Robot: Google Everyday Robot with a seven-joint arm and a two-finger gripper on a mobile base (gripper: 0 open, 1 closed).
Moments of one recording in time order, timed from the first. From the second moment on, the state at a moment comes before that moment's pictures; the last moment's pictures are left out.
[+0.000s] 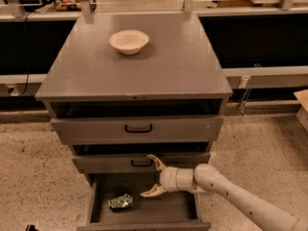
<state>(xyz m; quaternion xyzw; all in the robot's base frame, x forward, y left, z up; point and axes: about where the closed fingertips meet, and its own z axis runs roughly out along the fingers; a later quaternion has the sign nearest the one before) 0.533 0.022 0.396 -0.62 0.55 0.25 0.50</state>
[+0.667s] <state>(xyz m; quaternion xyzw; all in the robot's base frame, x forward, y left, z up) 0.532 0.022 0.411 -0.62 0.55 0.25 0.50</state>
